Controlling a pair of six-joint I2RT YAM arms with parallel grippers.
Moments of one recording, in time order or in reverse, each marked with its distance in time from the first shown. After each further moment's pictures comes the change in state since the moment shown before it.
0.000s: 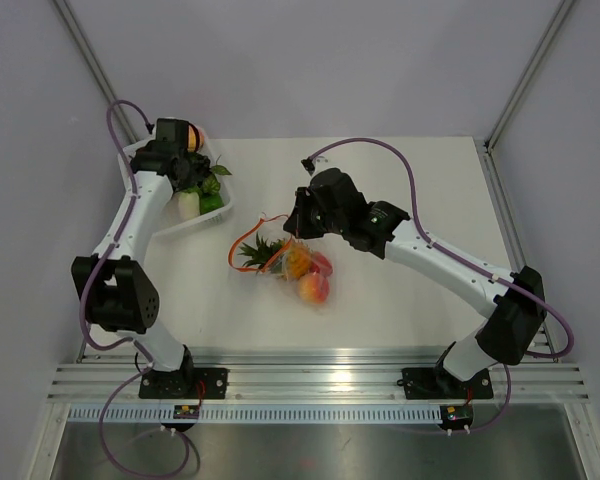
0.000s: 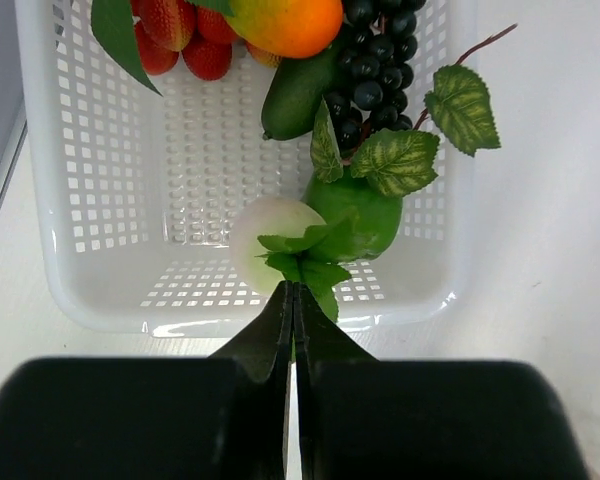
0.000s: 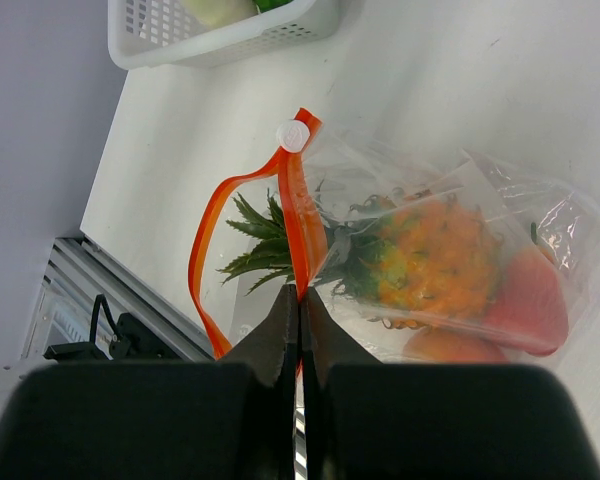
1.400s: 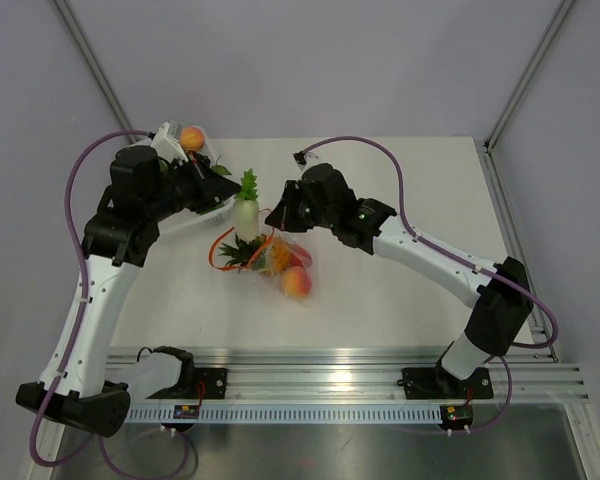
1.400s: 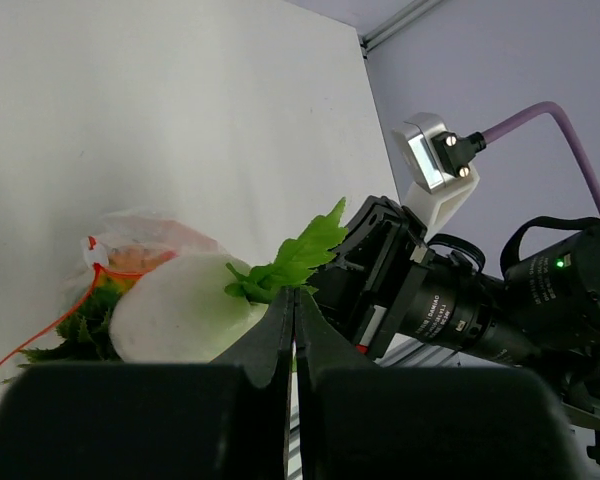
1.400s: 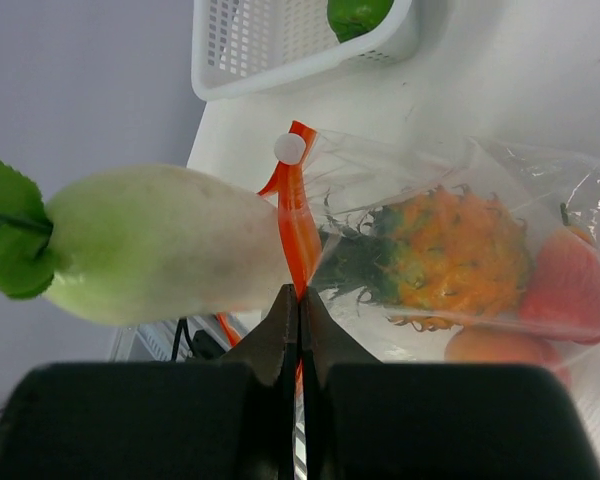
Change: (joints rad) left arm -0.160 -0.573 -0.175 0.098 0.697 -0.272; right arm 0.000 0.077 0.032 0.133 -0.087 0.118
